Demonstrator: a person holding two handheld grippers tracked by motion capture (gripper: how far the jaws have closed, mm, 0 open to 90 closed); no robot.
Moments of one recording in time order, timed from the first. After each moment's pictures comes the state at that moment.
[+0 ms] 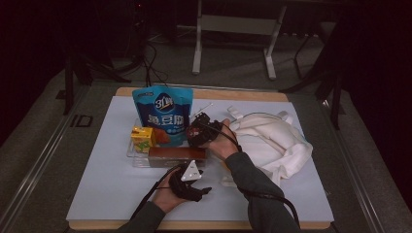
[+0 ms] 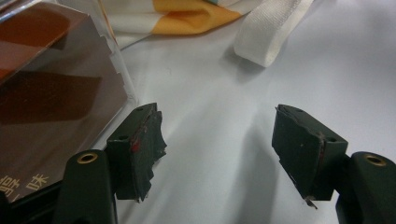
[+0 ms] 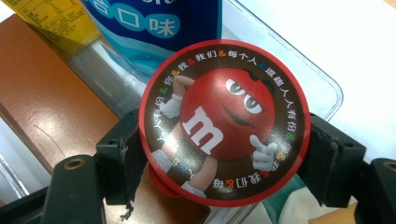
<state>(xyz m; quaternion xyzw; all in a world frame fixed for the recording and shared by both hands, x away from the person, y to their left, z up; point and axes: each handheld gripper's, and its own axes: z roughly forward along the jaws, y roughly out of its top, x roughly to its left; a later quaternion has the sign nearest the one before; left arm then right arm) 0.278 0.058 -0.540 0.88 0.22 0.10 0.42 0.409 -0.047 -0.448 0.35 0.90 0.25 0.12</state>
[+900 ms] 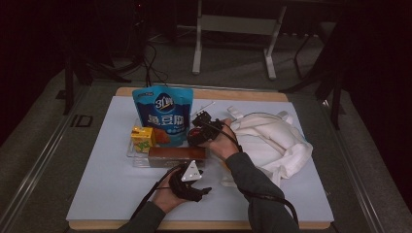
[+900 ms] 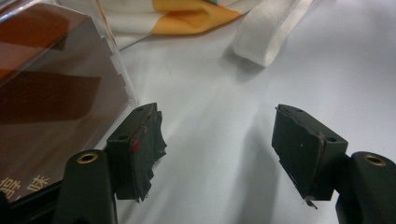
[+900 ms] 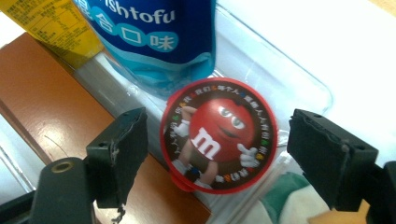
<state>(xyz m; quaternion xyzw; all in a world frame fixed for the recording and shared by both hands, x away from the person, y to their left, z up) 0.278 0.058 -0.540 0.88 0.22 0.11 0.42 0.408 -0.051 -0.440 0.36 0.89 0.27 0.12</state>
